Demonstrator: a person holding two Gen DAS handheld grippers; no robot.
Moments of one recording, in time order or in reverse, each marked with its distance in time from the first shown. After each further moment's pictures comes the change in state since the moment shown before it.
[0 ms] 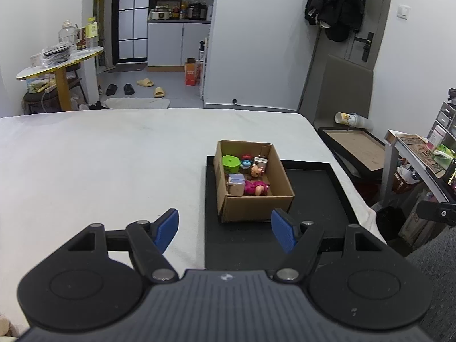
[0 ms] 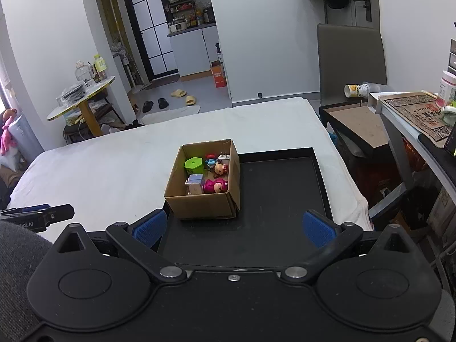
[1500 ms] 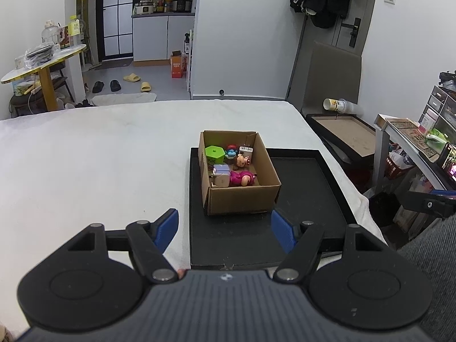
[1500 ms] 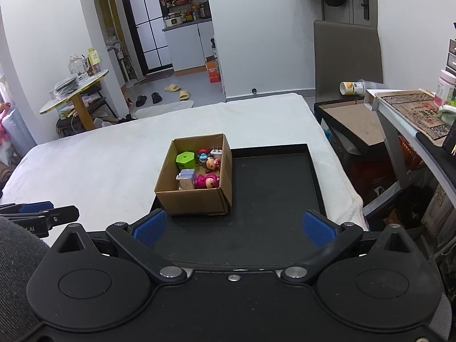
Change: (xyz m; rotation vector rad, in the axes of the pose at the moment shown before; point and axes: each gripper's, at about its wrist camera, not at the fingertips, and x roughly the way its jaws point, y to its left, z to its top) left arm 0.014 -0.017 -0.004 0.041 0.040 -0.028; right arm 0.010 0.001 -0.003 -0.012 0.022 -0.035
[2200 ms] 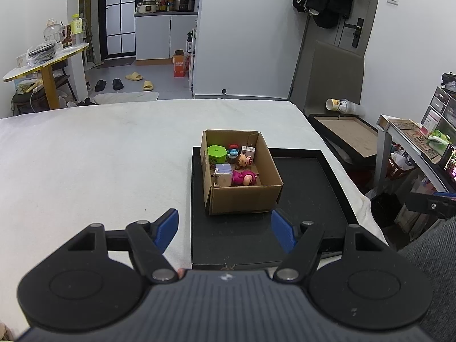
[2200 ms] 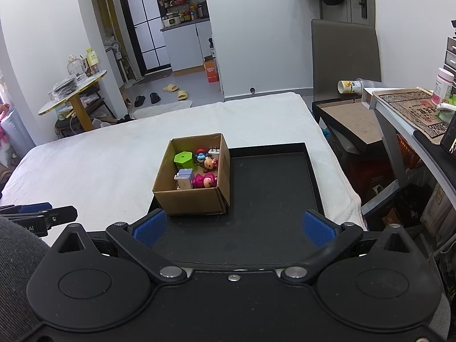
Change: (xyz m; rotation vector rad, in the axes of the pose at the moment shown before) left arm 0.001 0.000 0.000 -0.008 0.001 0.009; right arm -0.001 -0.003 0.000 0.005 0.002 -0.002
